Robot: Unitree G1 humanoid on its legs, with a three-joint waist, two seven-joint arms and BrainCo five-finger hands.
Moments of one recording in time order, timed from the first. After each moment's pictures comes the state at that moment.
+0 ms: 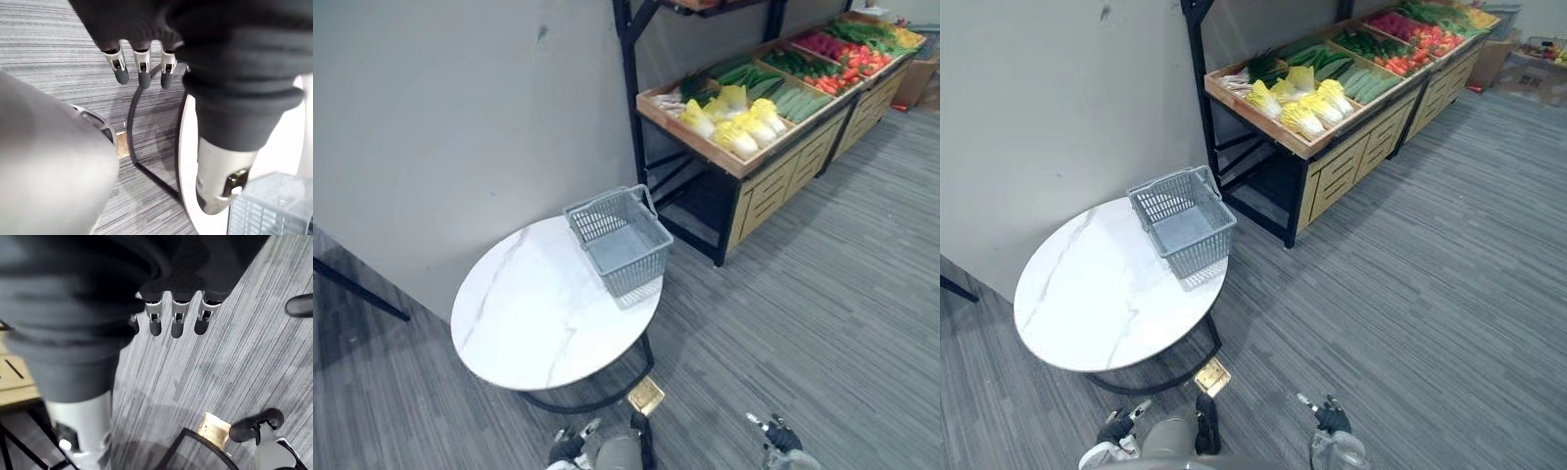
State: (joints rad) left arm 0.07 -0.04 0.47 1.04 -0.14 -0.12 0.01; right arm 0.00 0.00 -0.22 1.08 0.16 -0.11 0.03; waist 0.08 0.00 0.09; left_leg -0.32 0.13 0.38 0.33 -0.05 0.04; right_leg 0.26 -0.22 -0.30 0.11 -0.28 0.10
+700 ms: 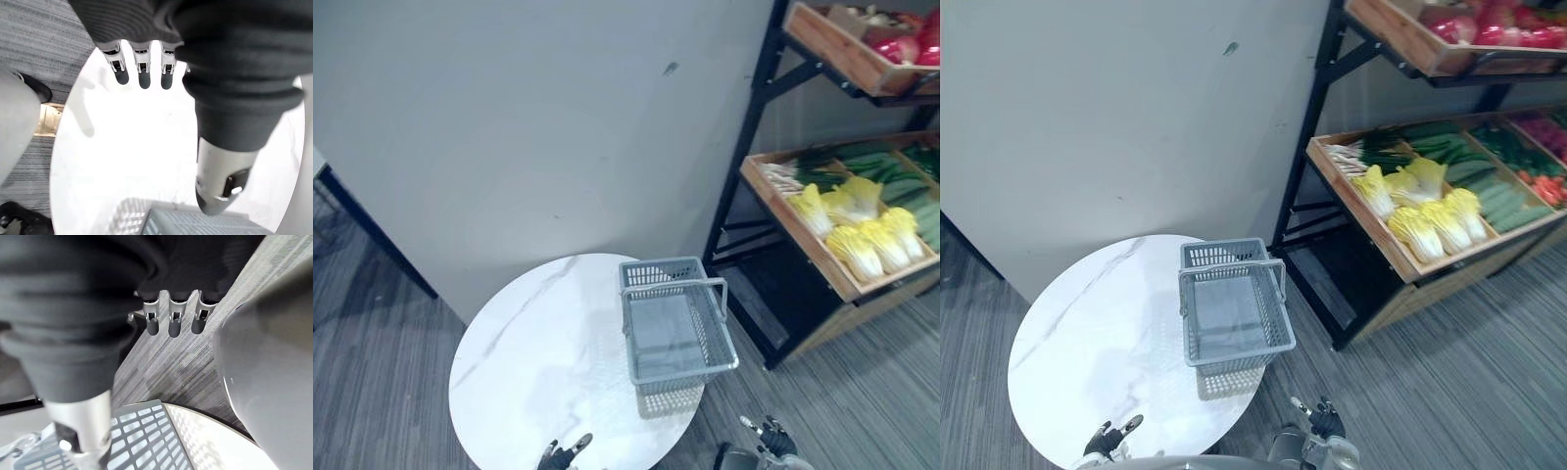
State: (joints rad) left arm 0.08 0.02 0.38 1.11 -0.15 -0.11 0.06; right arm 0.06 0.01 -0.25 1.08 0.16 -0.14 0.03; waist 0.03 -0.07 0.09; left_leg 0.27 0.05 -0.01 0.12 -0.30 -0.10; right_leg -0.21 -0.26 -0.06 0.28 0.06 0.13
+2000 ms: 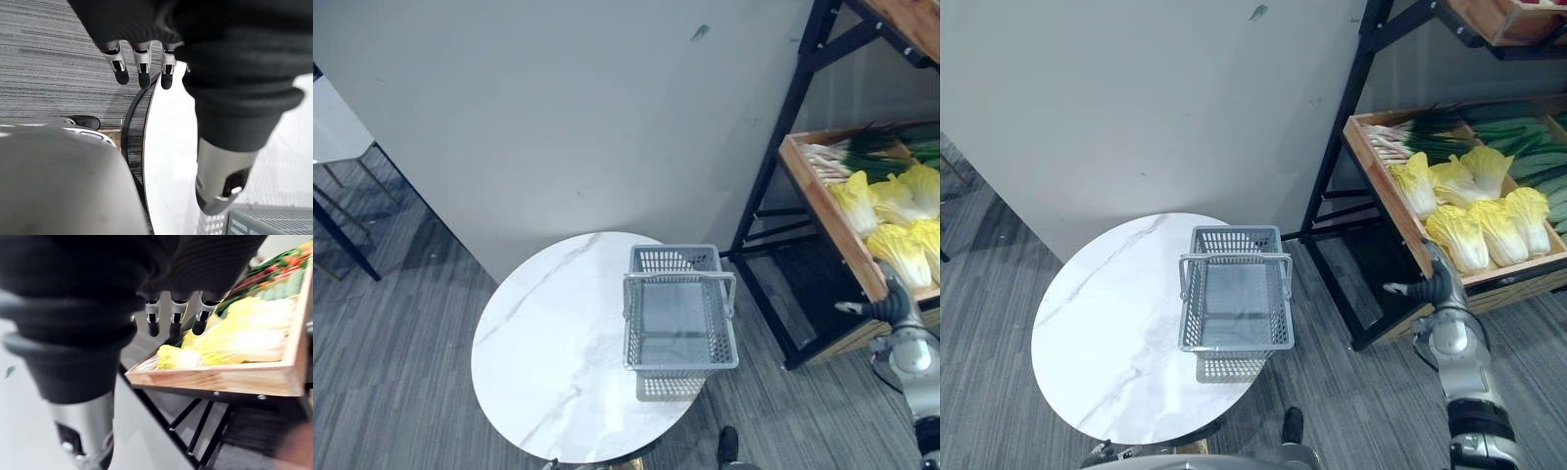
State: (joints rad) left arm 0.17 0.13 0.11 1.15 -0.14 -0.14 0.03; right arm -0.16 -0.62 -0.12 0.48 -0.34 -0.17 -0.09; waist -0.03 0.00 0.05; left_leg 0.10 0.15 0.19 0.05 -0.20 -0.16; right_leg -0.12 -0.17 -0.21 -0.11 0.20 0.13
